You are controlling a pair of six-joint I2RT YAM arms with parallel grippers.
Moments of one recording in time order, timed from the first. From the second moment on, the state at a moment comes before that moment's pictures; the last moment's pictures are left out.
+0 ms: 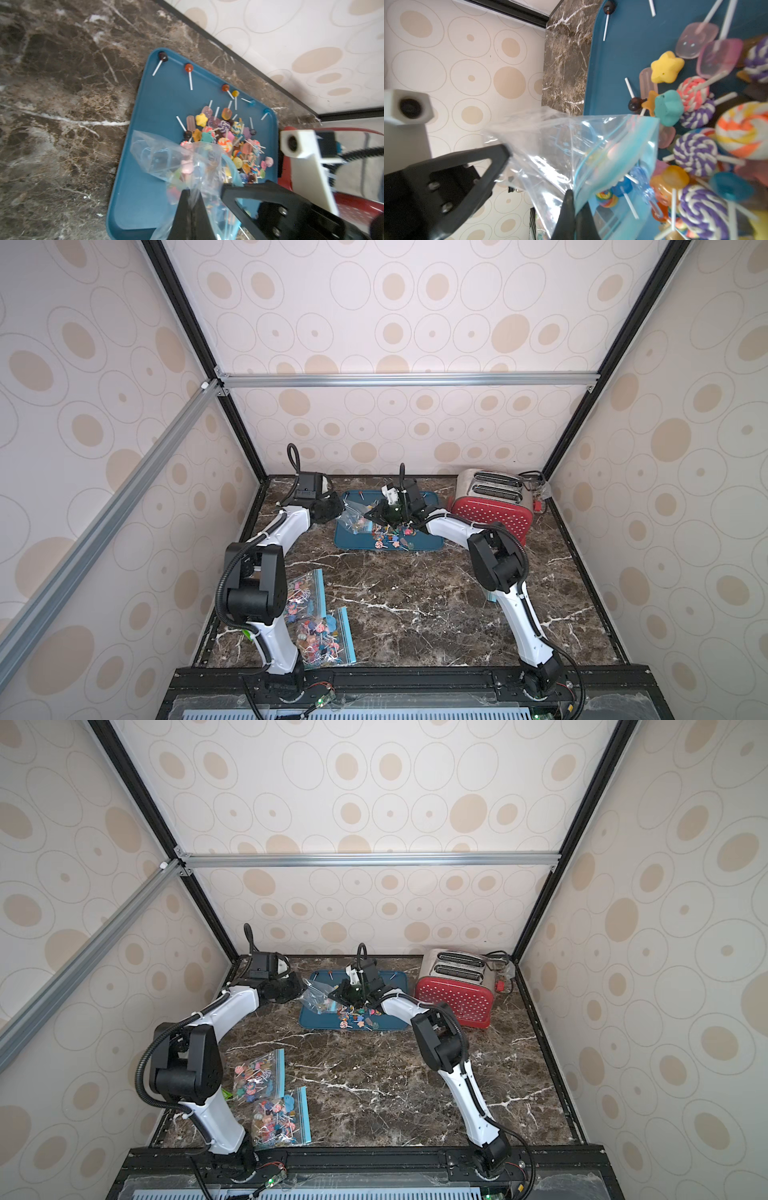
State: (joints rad) left arm -0.08 1.77 1.34 -0.35 0.29 -0.52; right arm 0.60 2.40 1.87 0.00 -0.60 0.98
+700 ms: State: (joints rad) left arm -0.19 1.72 1.42 -0.44 0.31 -0.40; right arm 0.59 2.38 1.83 0.08 -0.60 0.98
